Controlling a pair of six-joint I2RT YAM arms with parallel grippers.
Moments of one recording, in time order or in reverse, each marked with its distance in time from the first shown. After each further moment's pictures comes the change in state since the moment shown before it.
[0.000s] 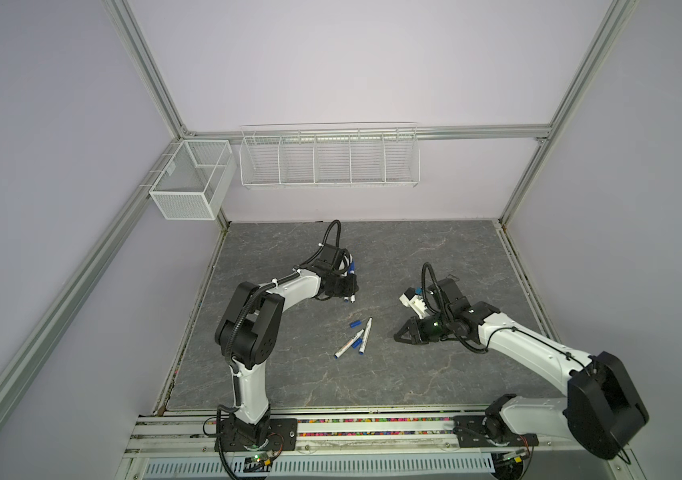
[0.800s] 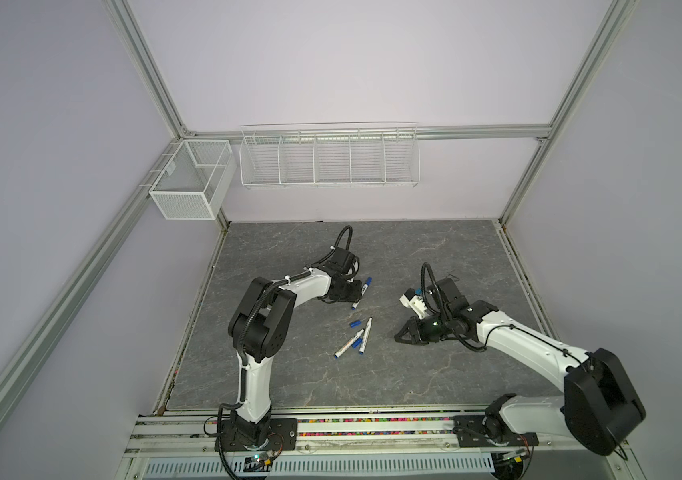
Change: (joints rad) left arm -0.050 0.074 0.059 -0.091 -0.070 0.022; right arm -0.005 0.019 0.008 -0.023 0.006 -0.003
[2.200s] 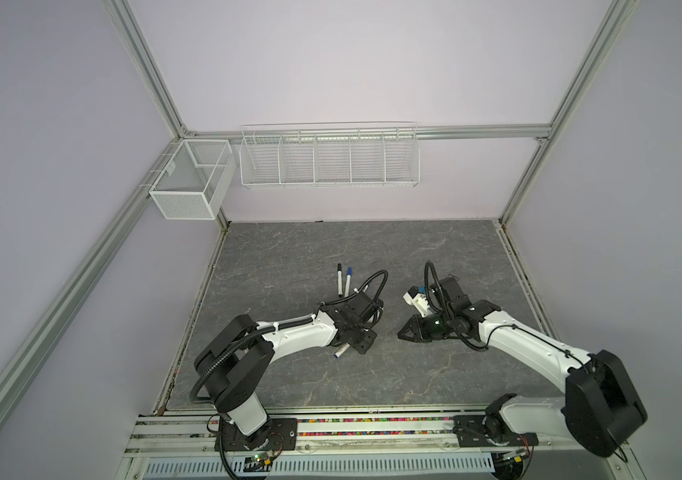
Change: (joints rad) left arm -0.351 -0.346 -0.365 -0.008 -0.208 0.196; right arm -0.023 -0.010 0.000 -0.006 0.054 -0.019
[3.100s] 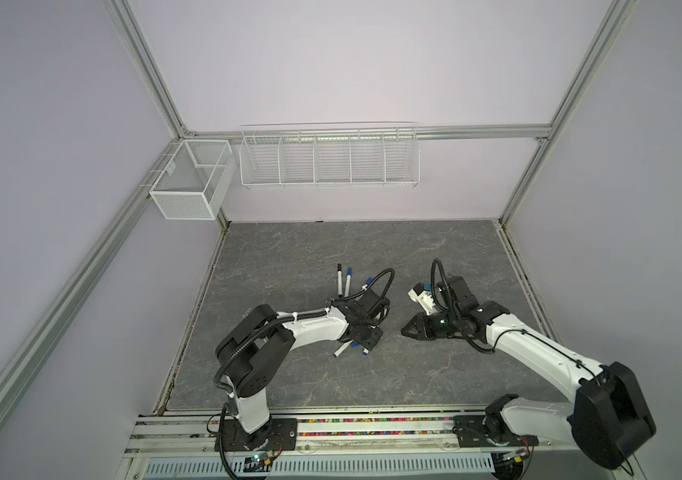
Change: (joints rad) left arm 0.000 0.127 0.071 0.034 0.012 0.014; right arm -0.031 -0.068 -0.008 -0.011 0.002 0.000
